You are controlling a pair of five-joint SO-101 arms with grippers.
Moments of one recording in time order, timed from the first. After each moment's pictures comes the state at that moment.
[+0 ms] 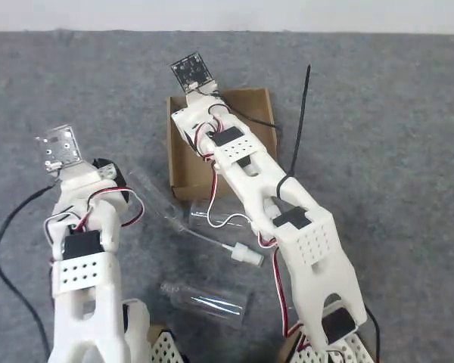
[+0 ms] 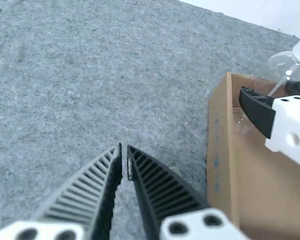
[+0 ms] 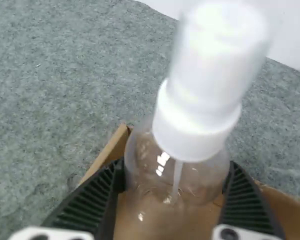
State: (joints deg) left arm -18.4 -51.7 72.0 28.7 13.0; right arm -33.8 44.4 -20.5 16.6 2.4
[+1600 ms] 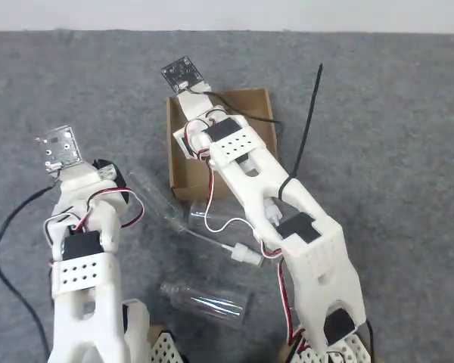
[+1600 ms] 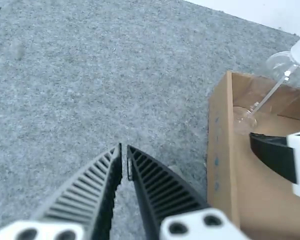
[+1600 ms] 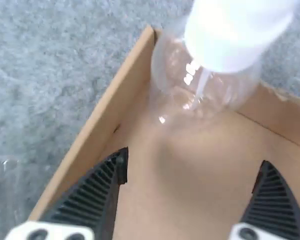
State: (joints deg) left arm -18.4 -51.7 72.3 28.7 13.0; right arm -35.7 34.9 -20.4 46.7 2.2
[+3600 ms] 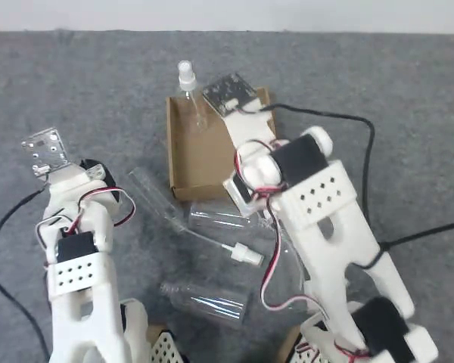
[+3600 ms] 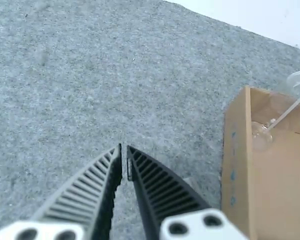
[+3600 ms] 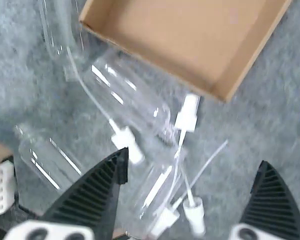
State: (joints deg) left arm -22.0 -51.7 72.3 27.2 13.1; right arm -35.5 -15.7 -3.4 100.6 1.1
